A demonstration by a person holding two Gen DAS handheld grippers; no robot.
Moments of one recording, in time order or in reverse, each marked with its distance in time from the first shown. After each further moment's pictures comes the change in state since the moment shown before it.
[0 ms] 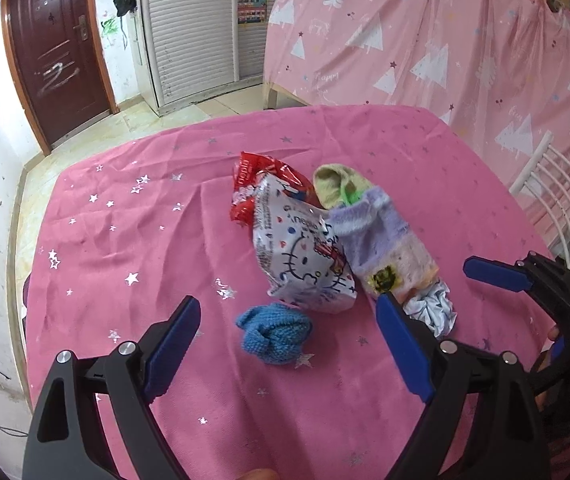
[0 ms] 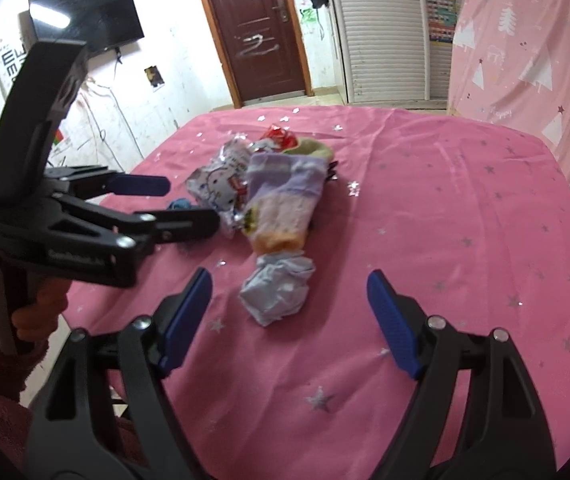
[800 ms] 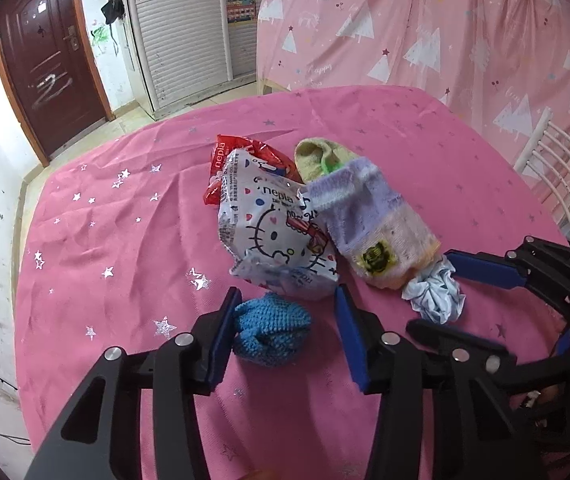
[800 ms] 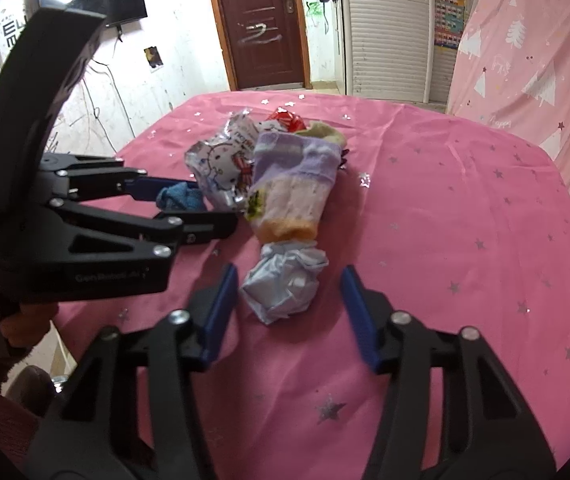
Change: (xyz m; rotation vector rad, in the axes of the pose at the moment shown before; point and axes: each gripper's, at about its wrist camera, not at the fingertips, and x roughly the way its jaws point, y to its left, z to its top) left arm 0.015 -0.018 -0.010 0.052 0.009 0.023; right arm 0.012 0.011 -0.004 -0.062 0.028 -0.053
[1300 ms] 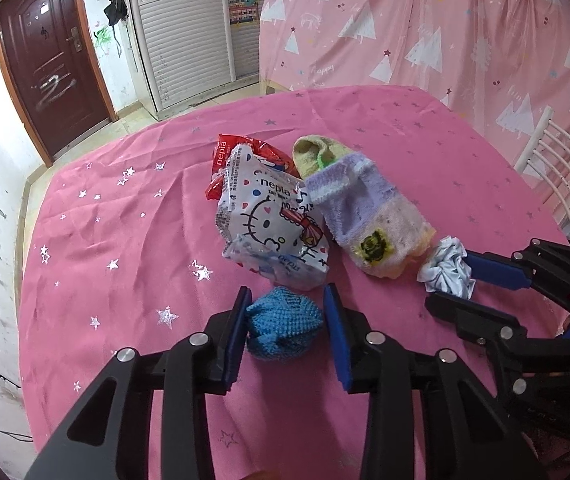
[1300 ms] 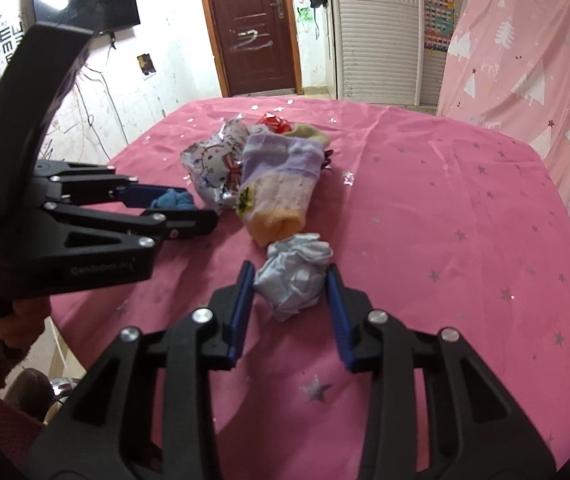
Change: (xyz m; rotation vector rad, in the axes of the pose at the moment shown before) left arm -0.010 -0.002 -0.005 -0.006 -0.004 0.008; right arm -0.012 -0.007 -0.007 0.021 -0.027 -0.022
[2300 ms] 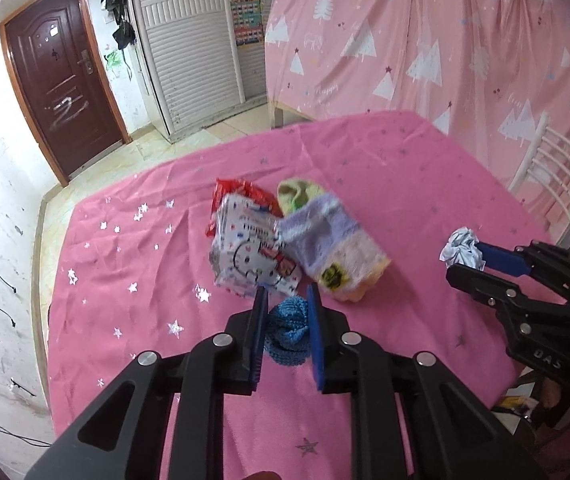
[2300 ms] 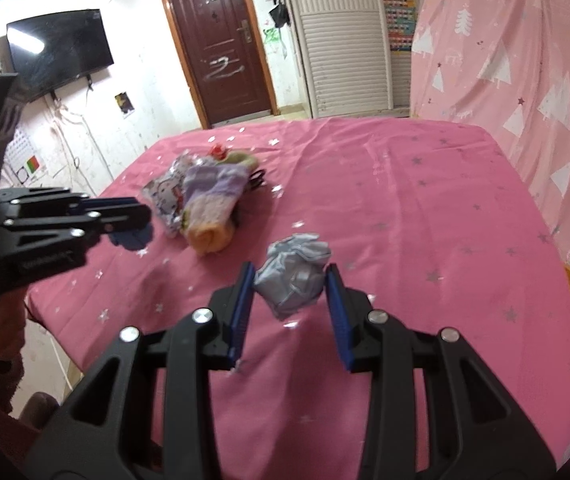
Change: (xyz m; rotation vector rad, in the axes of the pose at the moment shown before) left arm -0.040 -0.028 0.017 0.020 -0.079 0.064; right arm -0.028 -0.052 -0.010 0.136 -0.085 -0.024
